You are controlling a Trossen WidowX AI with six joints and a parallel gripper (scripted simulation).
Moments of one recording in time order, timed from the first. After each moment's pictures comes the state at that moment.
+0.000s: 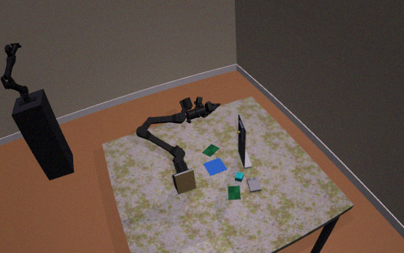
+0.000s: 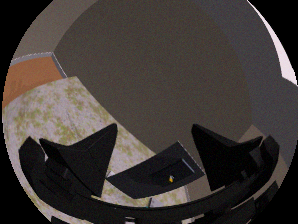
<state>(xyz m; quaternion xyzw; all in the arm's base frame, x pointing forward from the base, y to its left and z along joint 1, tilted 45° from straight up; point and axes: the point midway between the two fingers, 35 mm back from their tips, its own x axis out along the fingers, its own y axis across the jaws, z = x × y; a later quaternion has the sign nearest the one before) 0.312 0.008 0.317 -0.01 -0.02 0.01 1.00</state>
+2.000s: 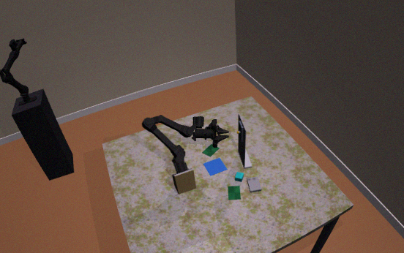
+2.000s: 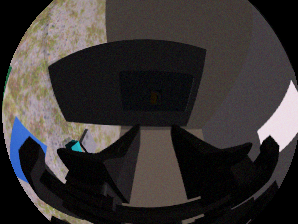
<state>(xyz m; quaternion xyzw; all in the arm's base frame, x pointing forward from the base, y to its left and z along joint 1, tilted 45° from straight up) 0.307 -0.030 0.140 -0.36 0.23 -0.10 0.90</state>
